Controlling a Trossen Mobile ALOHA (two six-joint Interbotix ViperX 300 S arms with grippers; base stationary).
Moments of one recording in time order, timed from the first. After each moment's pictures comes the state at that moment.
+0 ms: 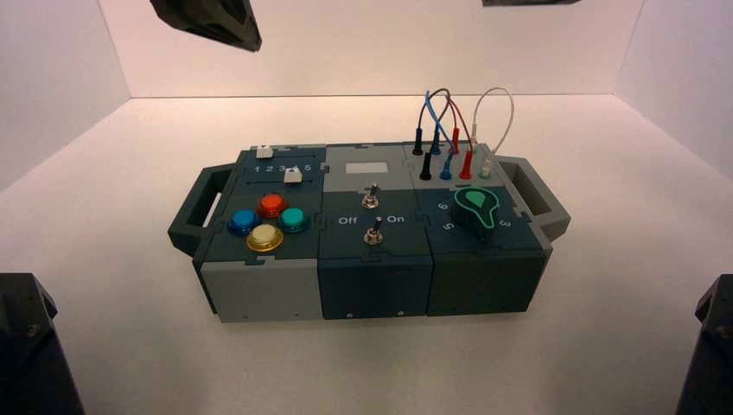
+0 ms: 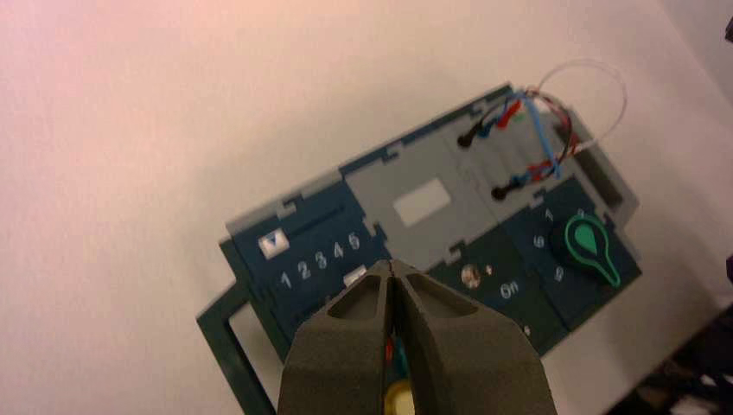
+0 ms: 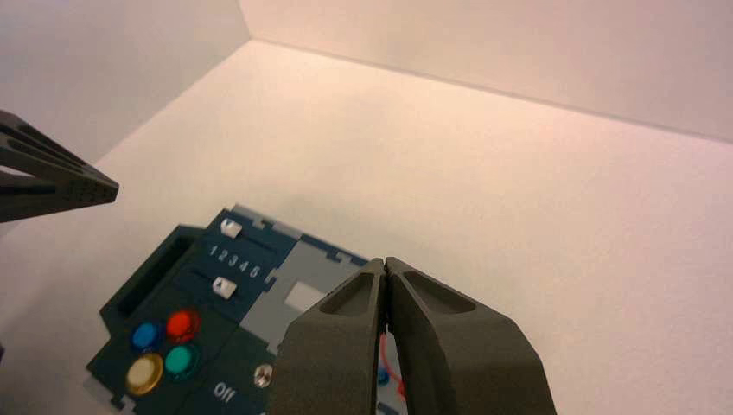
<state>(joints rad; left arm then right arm) -0.66 -0.61 0.98 -0.09 0.50 -0.16 0.61 -0.70 1.12 0.16 0.09 0.01</state>
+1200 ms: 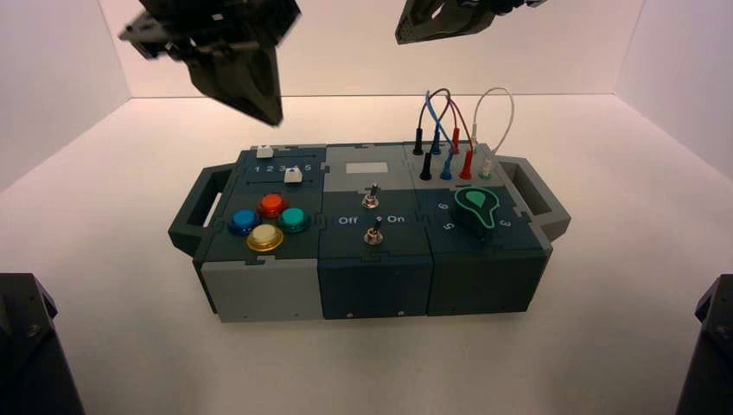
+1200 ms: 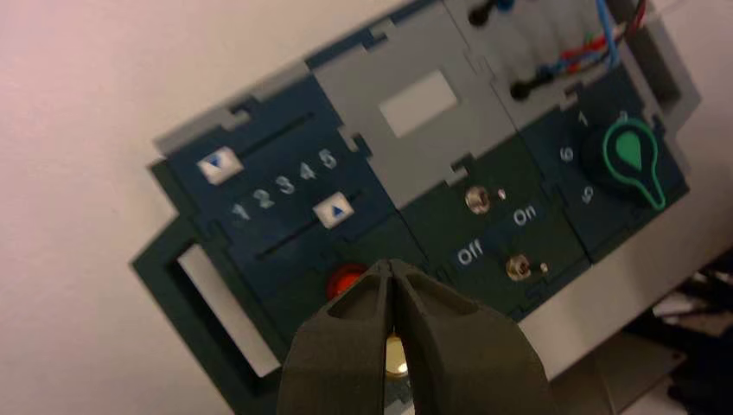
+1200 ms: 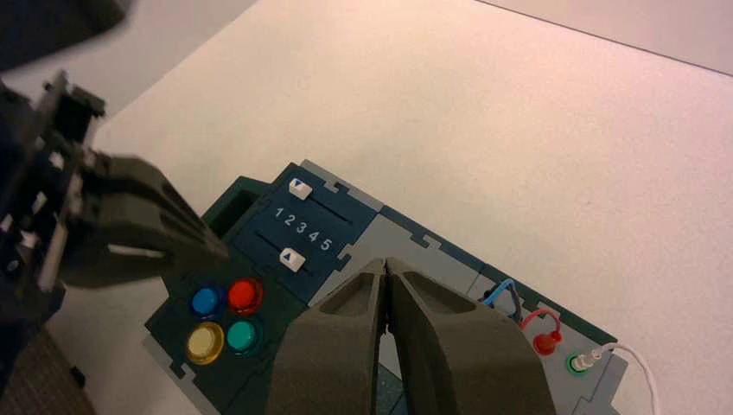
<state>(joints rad) -0.76 -0.37 0.96 -0.13 0.55 -0.16 0.78 -0.43 0.98 0.18 0.09 0.01</state>
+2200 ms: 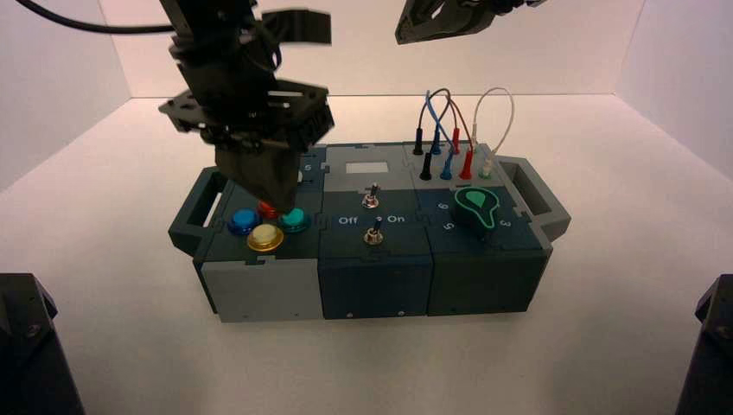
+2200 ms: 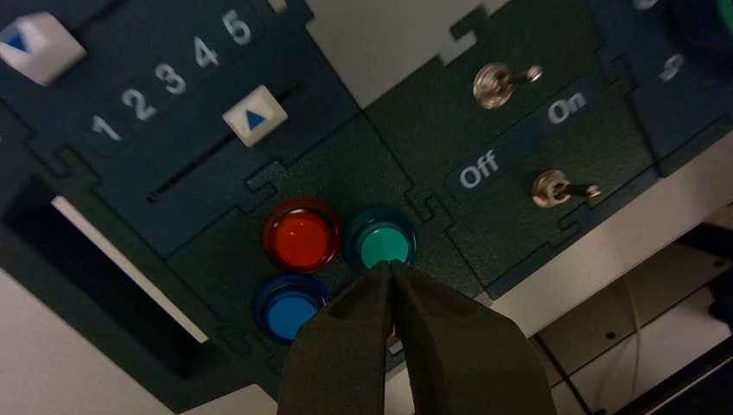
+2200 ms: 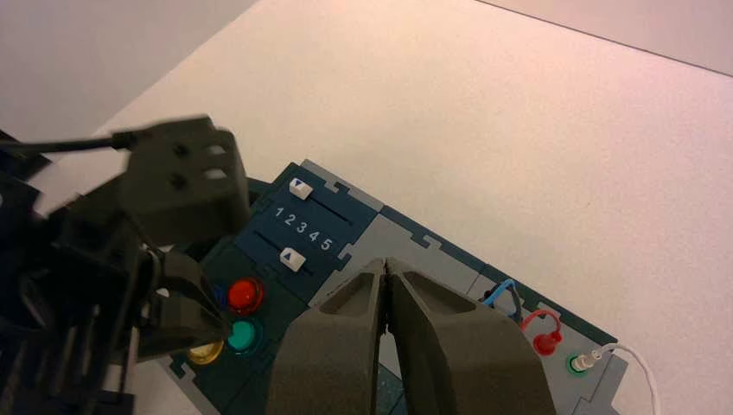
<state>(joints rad) -0.86 -0.16 0.95 -0.16 0.58 -0.16 0.78 -0.43 0.98 0.18 0.09 0.00</state>
